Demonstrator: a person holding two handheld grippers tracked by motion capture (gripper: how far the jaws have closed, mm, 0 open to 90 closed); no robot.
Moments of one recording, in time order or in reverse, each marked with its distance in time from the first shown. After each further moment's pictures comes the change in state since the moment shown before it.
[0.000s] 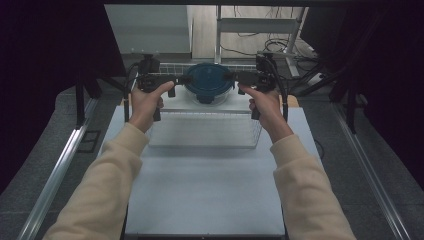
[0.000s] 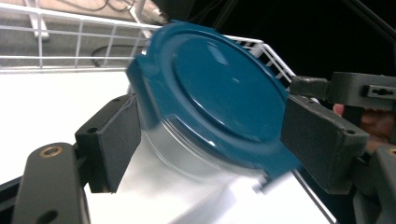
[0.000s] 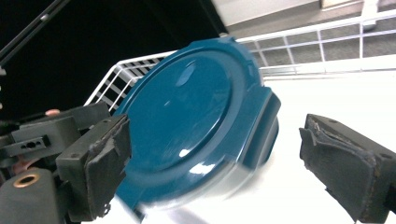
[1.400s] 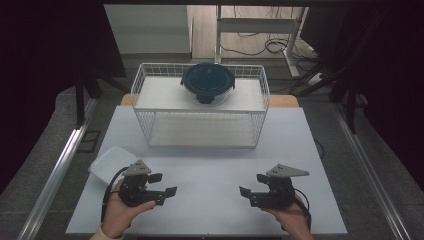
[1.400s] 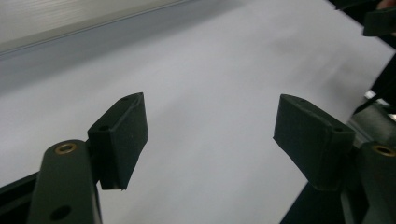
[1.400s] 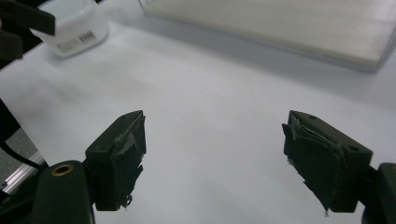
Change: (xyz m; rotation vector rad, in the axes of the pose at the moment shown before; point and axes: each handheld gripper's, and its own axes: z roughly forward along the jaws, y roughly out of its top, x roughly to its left) left arm -0.009 -0.241 -0.067 0.268 0.051 0.227; right arm -0.035 -0.259 -0.085 0.157 -0.056 -0.338
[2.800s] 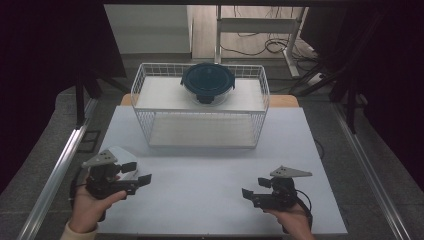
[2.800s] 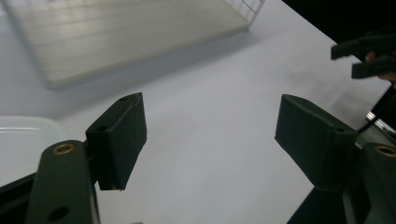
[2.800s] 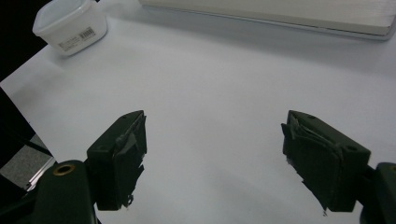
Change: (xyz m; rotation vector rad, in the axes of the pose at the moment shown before) left arm 0.036 0.010 -0.069 -0.111 0.046 -0.046; right arm -0.010 -0.009 0.002 0.016 0.041 0.073
